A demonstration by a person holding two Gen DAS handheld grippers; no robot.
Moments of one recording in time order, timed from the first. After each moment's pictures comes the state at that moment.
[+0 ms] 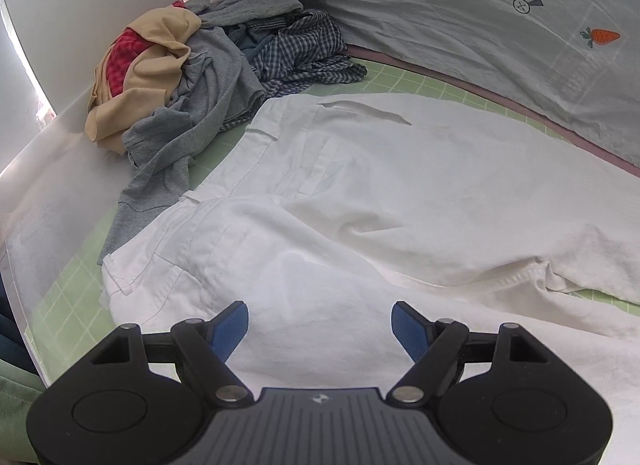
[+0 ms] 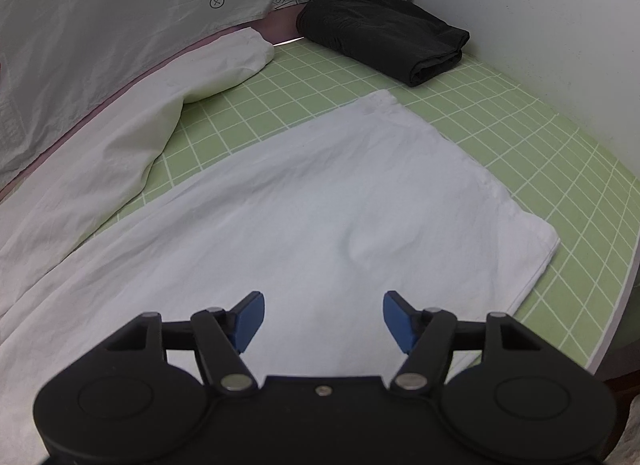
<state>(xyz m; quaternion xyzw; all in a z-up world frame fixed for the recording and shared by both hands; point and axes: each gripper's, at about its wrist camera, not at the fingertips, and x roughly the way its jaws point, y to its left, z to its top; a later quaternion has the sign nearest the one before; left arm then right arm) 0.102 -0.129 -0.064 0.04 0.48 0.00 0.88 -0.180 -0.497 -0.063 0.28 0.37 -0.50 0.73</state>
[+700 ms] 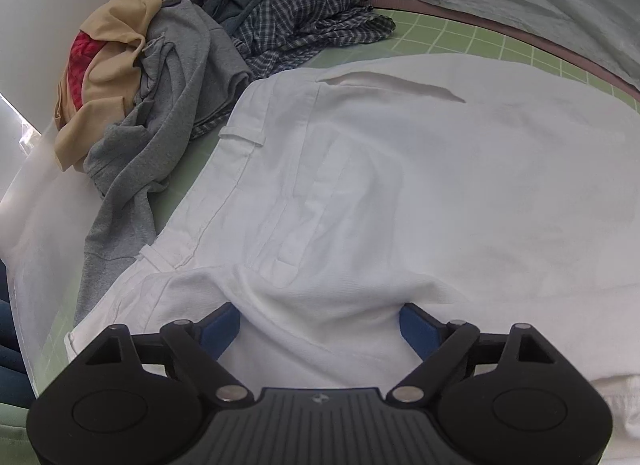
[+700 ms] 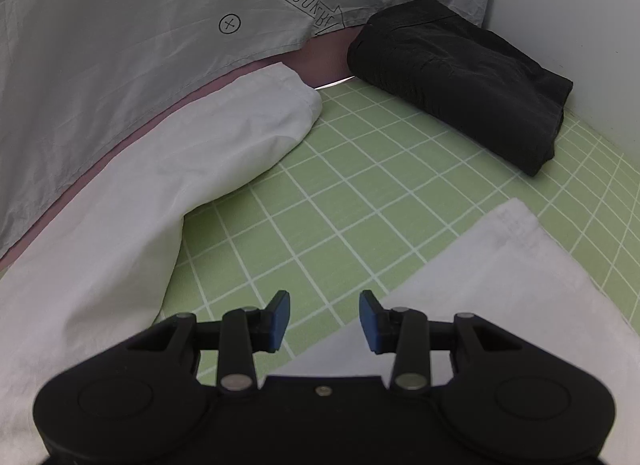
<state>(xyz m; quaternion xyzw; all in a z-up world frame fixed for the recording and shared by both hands) 0.218 -0.167 -0.124 0.11 0.53 0.08 0.84 -0.029 -0.659 -0.091 0.27 0.35 -0.49 0.75</state>
